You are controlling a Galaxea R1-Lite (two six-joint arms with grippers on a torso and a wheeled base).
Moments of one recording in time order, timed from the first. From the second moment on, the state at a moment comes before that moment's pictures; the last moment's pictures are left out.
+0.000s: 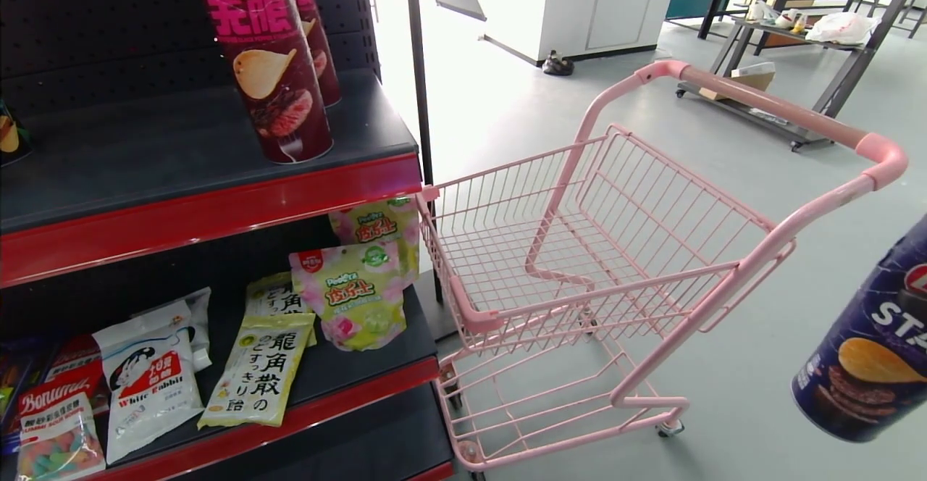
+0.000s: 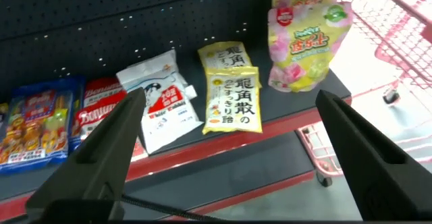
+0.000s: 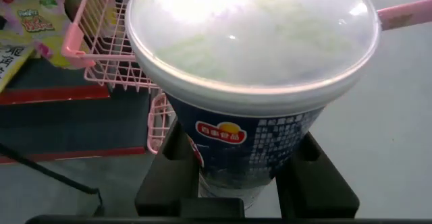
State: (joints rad) left arm -0.29 0.27 -0.36 0.25 0.40 -0.01; right arm 0.12 0.79 -0.64 0.08 0.11 -0.12
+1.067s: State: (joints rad) left arm -0.30 0.23 -0.38 0.25 0.35 0.09; right arm 0.16 0.83 -0.71 0.06 0.15 -0.19
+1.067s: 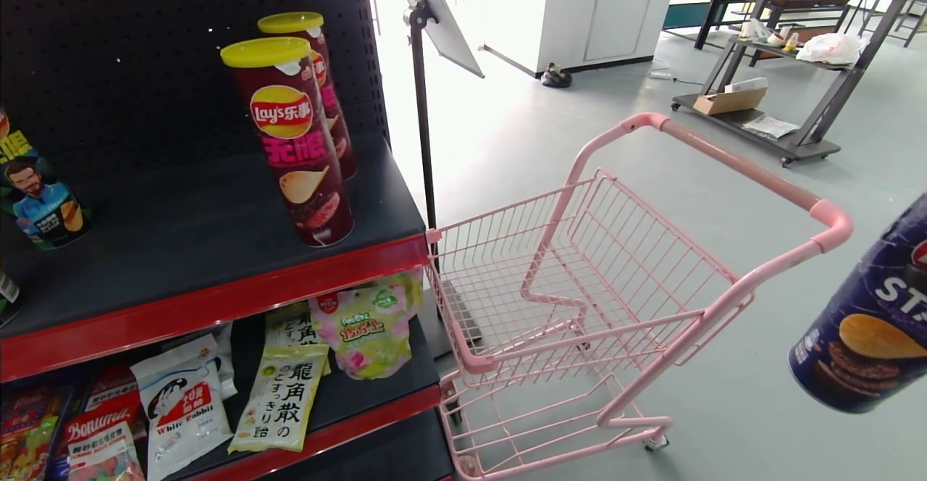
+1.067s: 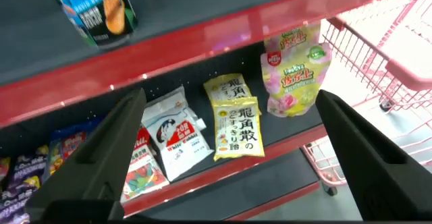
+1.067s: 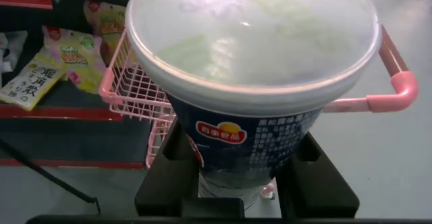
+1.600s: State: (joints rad) left arm -0.30 0.23 -0.38 0.25 0.35 0.19; right arm 0.24 0.99 -0.80 0.06 0.15 -0.20
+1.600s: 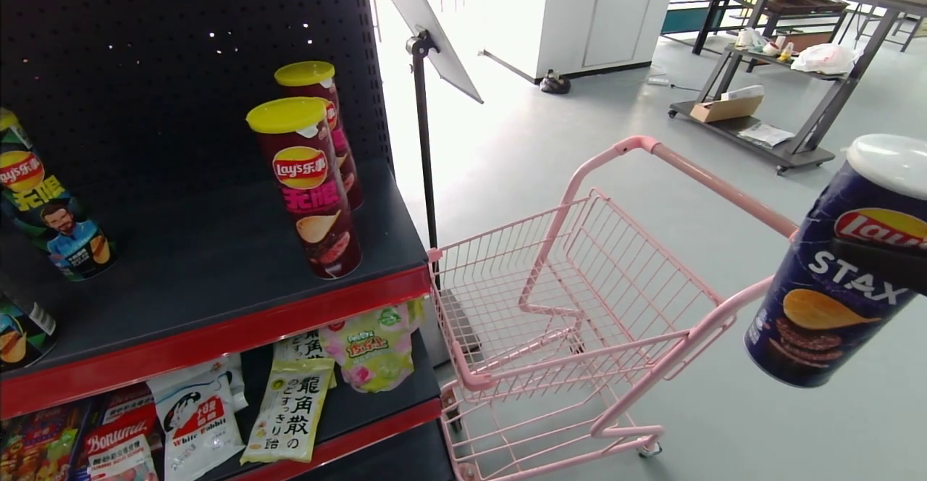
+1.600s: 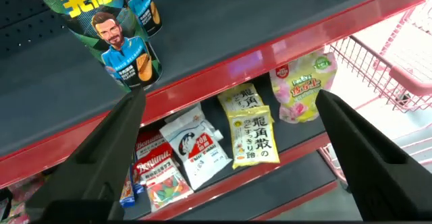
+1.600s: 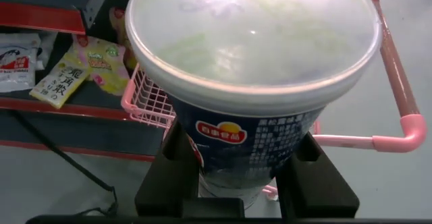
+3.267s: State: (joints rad) left arm -0.30 0.24 -0.38 0.25 0.35 0.21; right arm 0.25 0.93 -0.69 0.06 0.16 -0.19
